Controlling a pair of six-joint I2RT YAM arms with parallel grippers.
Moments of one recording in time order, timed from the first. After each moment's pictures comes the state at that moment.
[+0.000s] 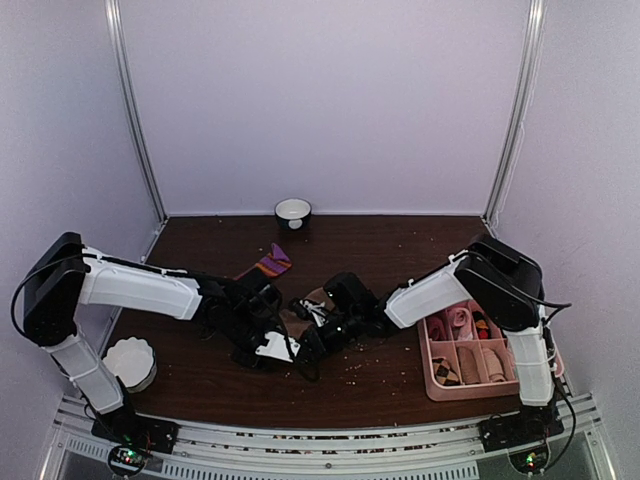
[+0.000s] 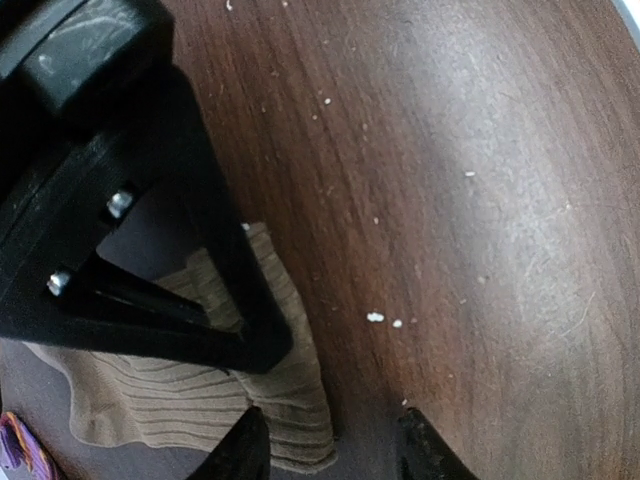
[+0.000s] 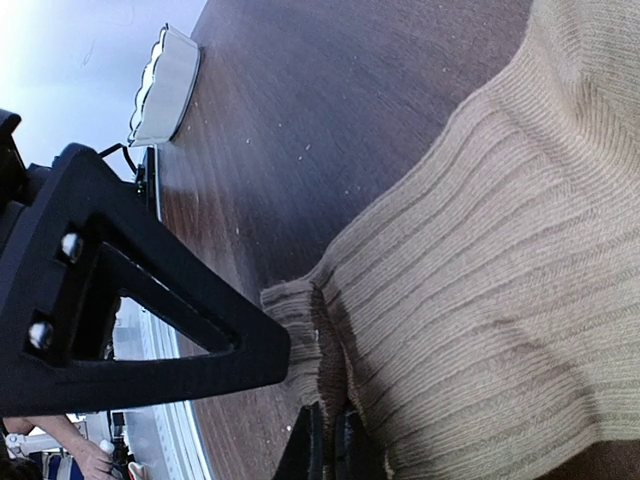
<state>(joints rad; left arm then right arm) -0.93 1.66 0.93 -0.47 0.16 1.01 0.93 2.17 1.21 0.20 -0.70 0.57</state>
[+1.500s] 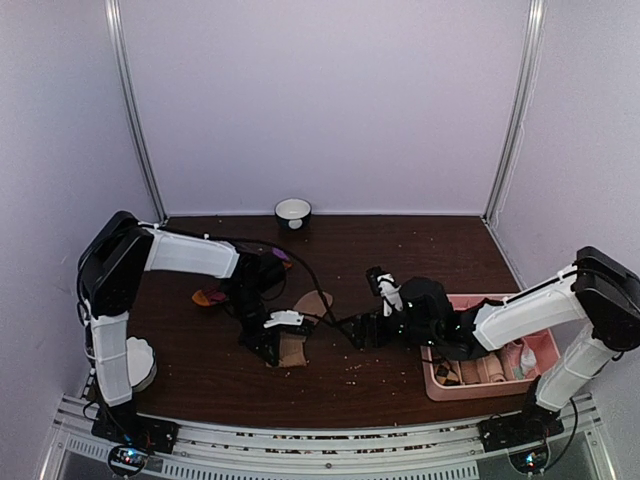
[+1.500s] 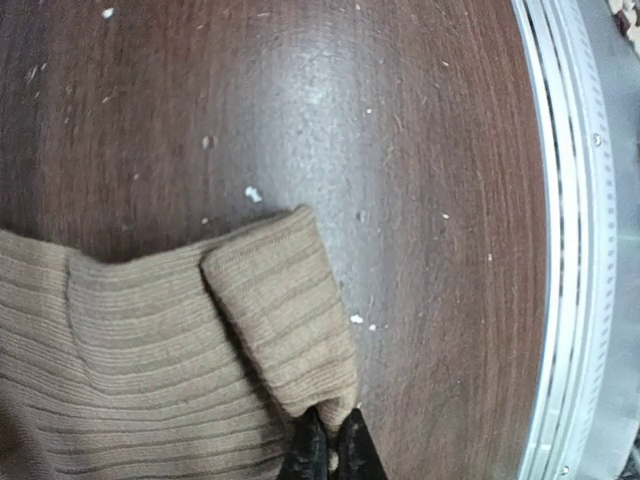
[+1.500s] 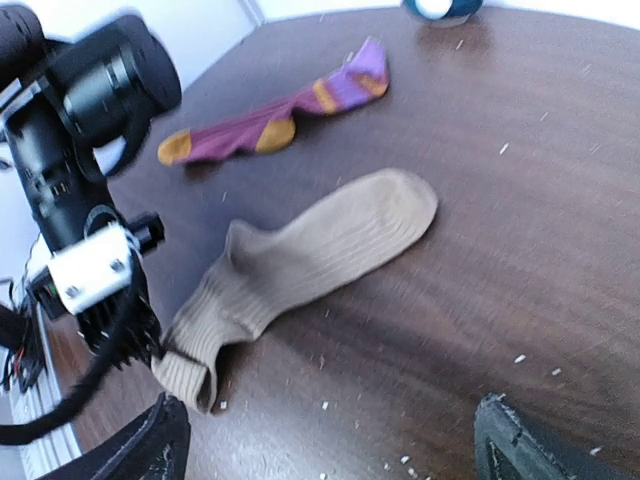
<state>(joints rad) -0.73 2.02 1.33 -0.97 0.56 0.88 0.94 1.57 0.61 0.49 0.05 0.49</state>
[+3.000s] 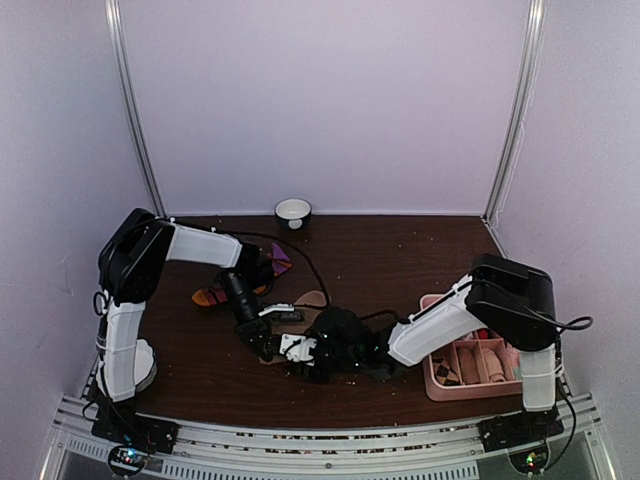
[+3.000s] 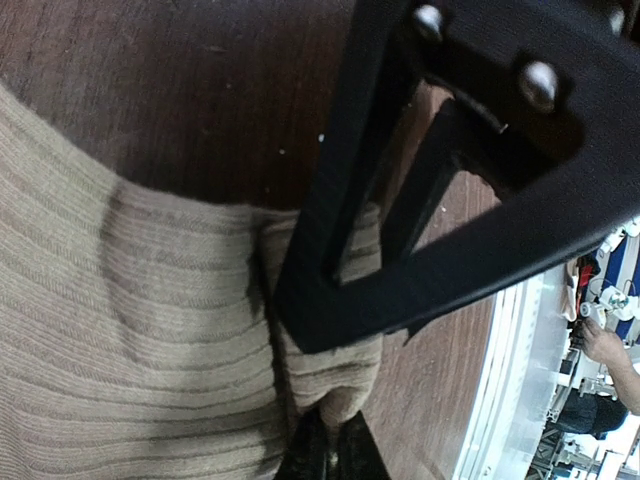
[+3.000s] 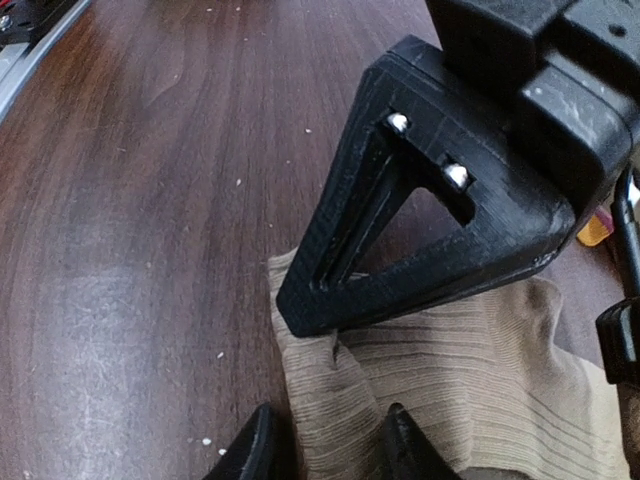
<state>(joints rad) -0.61 2.20 1.47 -1.21 0.70 0.85 1.15 2.07 1.03 0.49 -0.08 -0.40</state>
